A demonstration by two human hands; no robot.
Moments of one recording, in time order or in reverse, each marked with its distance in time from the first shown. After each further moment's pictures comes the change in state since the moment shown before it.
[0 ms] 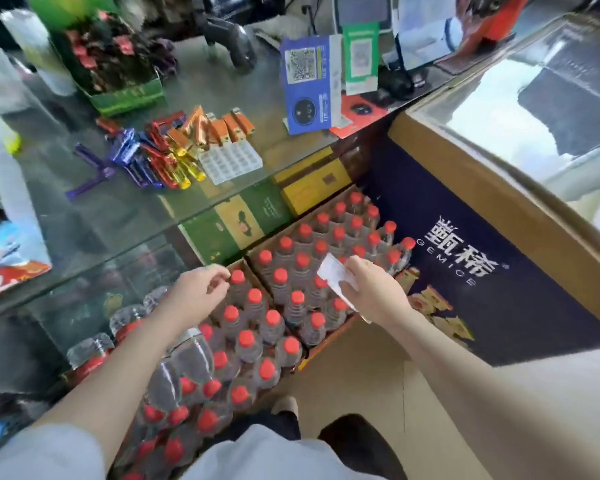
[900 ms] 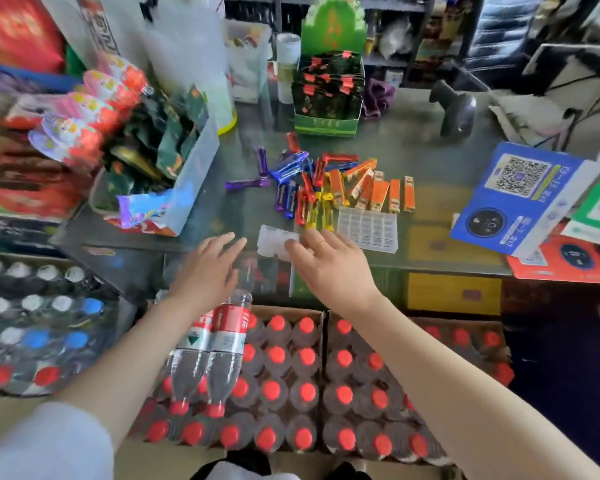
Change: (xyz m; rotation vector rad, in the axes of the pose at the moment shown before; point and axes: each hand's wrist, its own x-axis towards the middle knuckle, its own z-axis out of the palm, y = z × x) left_hand 0.001 -0.028 -0.058 0.401 0.428 -0.436; right_hand 0.164 -0.174 -0.020 -0.120 0.518 -1.287
